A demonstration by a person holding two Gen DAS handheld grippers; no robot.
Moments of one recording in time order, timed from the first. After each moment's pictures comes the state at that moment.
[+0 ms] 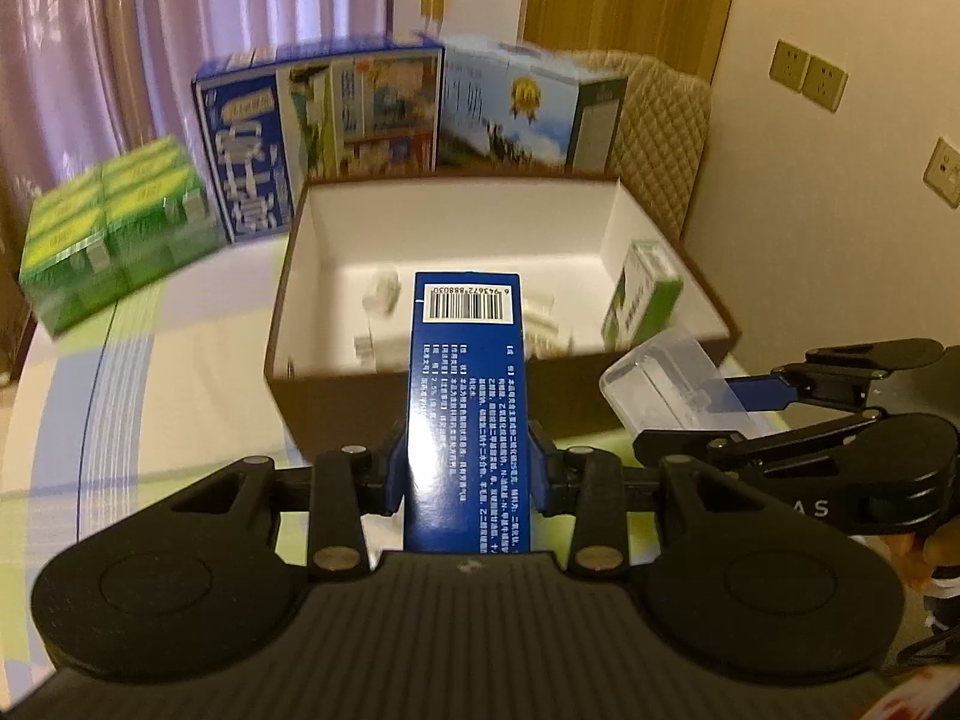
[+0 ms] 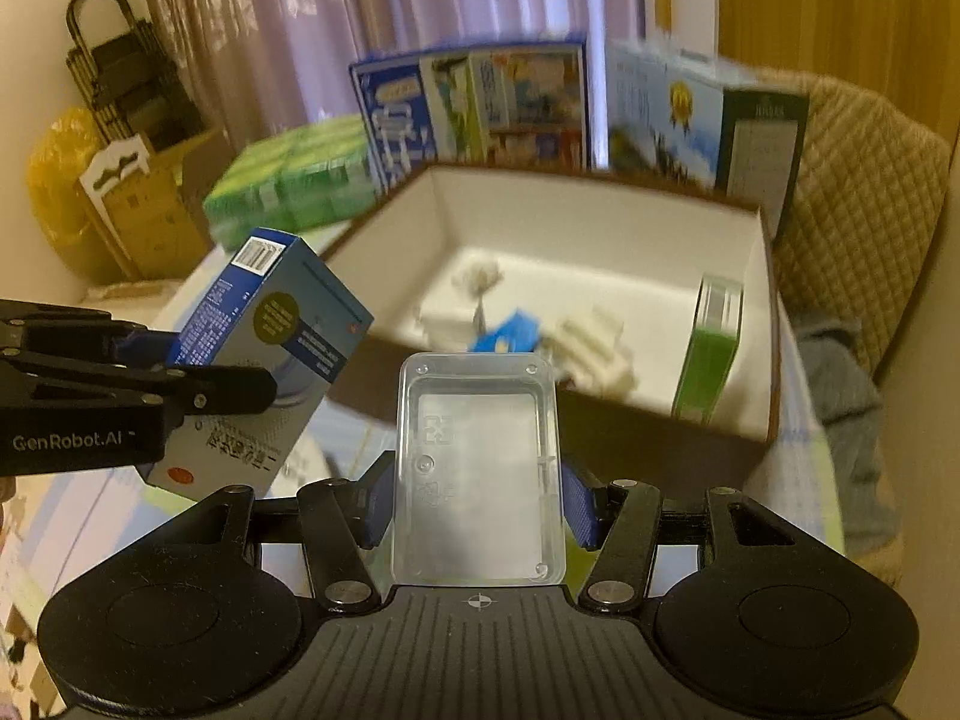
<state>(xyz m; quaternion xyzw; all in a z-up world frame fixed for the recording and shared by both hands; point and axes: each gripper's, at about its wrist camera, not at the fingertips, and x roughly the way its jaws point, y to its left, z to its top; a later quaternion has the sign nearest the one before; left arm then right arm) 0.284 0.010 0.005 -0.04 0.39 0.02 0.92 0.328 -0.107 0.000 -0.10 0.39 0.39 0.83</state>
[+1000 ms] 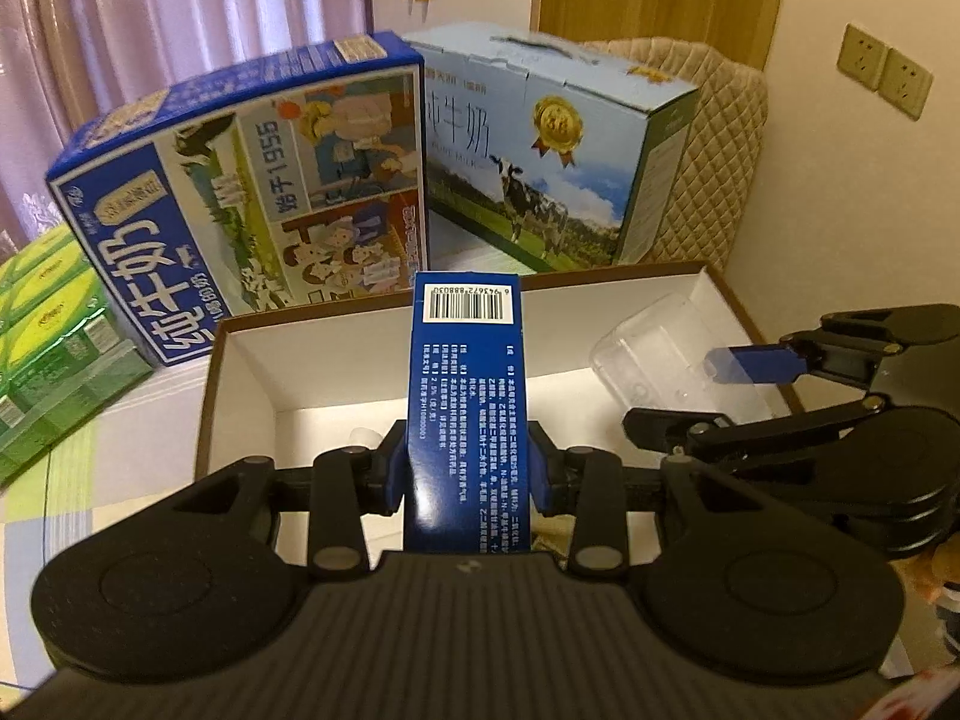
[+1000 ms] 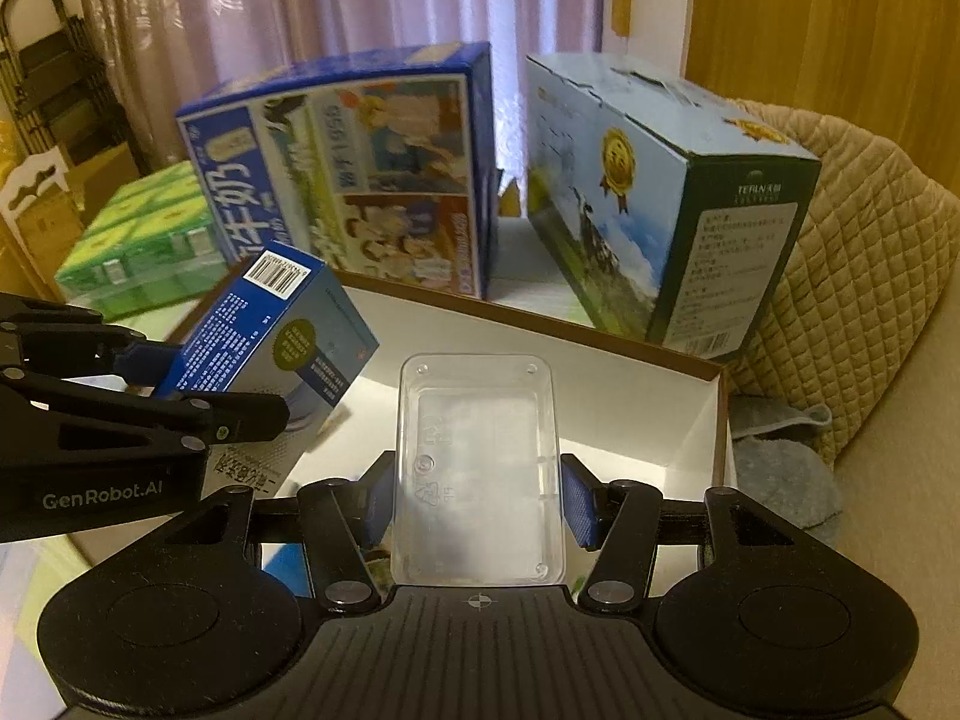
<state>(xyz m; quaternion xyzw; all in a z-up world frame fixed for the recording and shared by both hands) 0.499 0.026 -0.020 -0.01 0.43 0.02 0.90 0.527 -0.049 -0.011 -0.13 0.40 0.35 0.84</state>
